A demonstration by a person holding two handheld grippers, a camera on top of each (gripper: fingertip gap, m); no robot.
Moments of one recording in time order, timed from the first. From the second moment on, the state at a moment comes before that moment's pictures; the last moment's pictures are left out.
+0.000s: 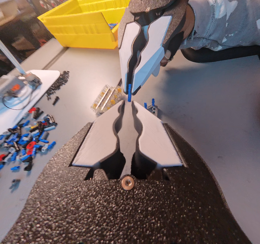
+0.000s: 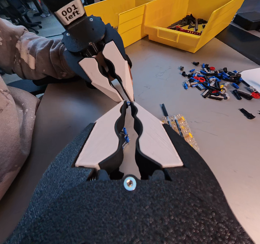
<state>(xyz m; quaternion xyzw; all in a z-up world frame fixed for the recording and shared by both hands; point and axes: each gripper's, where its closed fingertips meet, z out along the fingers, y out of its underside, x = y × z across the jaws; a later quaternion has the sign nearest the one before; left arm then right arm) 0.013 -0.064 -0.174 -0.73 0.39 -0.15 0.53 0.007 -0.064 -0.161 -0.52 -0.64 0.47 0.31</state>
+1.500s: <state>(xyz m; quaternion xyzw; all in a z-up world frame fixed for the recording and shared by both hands) 0.025 -0.105 -0.216 -0.83 0.38 -0.21 0.36 0.033 -0.086 -0.205 -0.35 -0.92 0.14 0.14</state>
